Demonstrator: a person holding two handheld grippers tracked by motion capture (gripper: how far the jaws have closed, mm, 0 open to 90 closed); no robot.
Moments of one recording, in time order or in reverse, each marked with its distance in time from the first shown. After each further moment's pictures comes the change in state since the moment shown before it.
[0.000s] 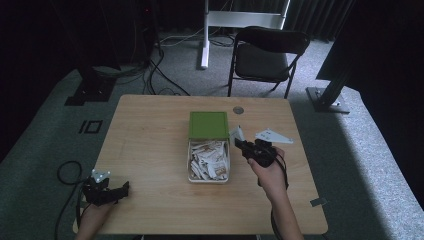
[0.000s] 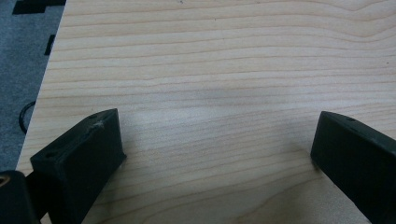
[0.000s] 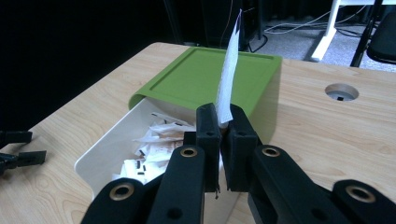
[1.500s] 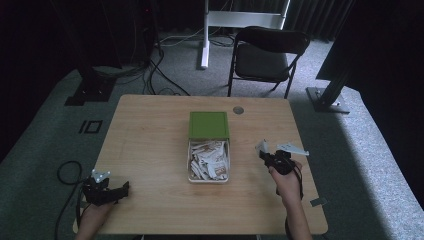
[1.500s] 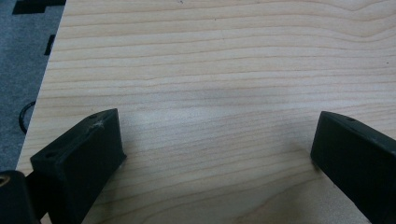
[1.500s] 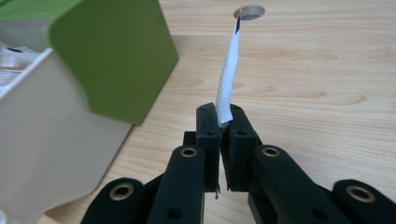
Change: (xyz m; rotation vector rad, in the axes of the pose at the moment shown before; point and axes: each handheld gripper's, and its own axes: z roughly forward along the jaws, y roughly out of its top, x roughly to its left) left arm 0.000 0.000 0.000 0.001 0.000 0.000; right arm -0.088 -0.075 0.004 0.105 -0.183 0.129
